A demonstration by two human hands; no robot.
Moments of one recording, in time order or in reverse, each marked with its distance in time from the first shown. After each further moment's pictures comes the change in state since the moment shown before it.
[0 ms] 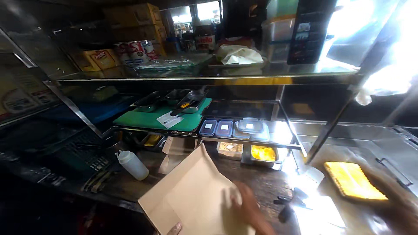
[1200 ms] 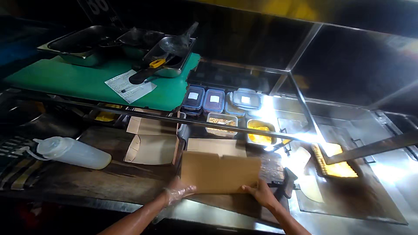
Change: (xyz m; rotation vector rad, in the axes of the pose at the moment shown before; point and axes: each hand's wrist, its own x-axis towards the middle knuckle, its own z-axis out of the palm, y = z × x) left_hand 0.186 -0.016 0.085 0.997 -0.803 -0.221; right_hand 0.025 0.101 -0.030 0.158 -0.096 0.465
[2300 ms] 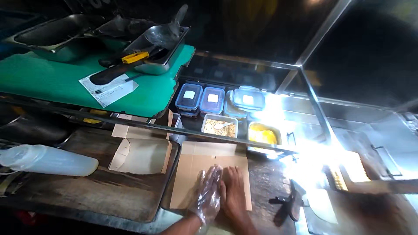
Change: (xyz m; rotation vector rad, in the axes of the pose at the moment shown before) left_hand 0.042 0.087 0.116 0.437 0.380 0.524; right_hand 0.046 -0.039 0.098 -0.348 0.544 -0.516
